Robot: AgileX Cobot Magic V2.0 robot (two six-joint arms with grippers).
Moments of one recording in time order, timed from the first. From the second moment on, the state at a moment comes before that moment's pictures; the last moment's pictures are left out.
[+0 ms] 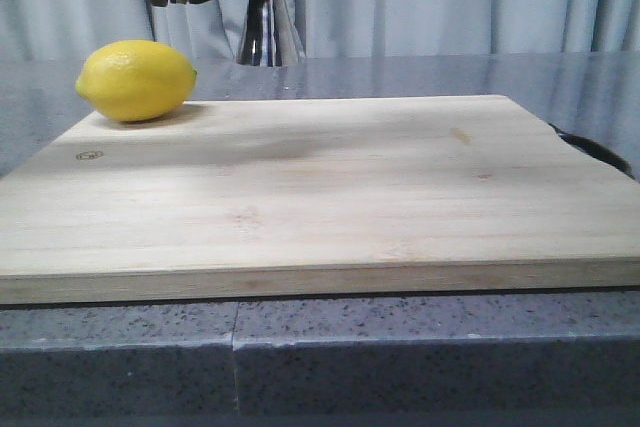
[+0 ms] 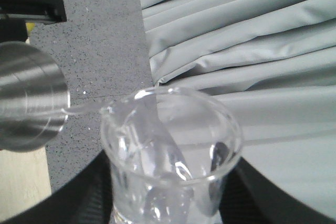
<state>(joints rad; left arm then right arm) -0.32 1.71 -1.04 -1.76 1.16 2.16 0.80 1.38 -1.29 -0.87 0.46 -0.41</state>
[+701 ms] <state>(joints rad) -0.32 1.71 -1.04 -1.76 1.16 2.16 0.80 1.38 -1.29 -0.95 0.45 -0.41</state>
